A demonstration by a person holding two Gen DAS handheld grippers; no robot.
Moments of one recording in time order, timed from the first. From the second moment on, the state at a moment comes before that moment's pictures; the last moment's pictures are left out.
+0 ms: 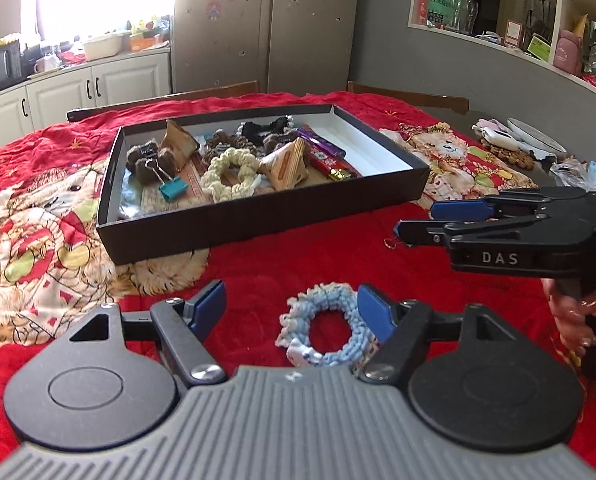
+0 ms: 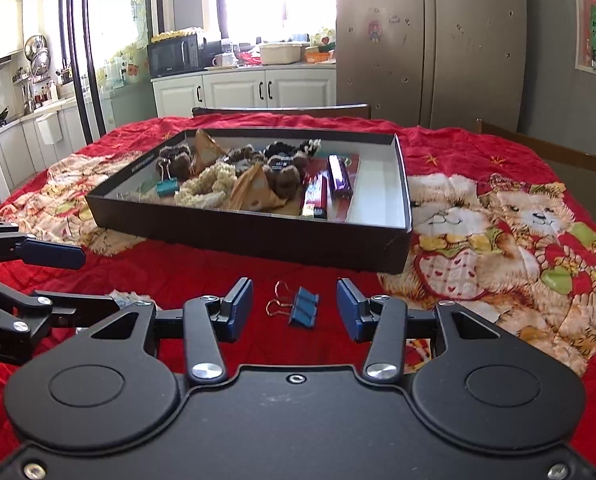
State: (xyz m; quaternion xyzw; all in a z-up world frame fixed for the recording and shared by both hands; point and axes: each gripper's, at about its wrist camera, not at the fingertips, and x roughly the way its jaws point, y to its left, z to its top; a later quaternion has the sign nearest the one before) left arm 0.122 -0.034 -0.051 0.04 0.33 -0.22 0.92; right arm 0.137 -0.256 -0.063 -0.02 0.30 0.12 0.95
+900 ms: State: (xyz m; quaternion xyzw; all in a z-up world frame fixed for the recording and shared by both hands) left arm 0.125 -0.040 -0.072 0.04 0.35 -0.22 0.91; right arm 0.152 -0.253 -0.084 -0.03 0.32 0.11 0.94
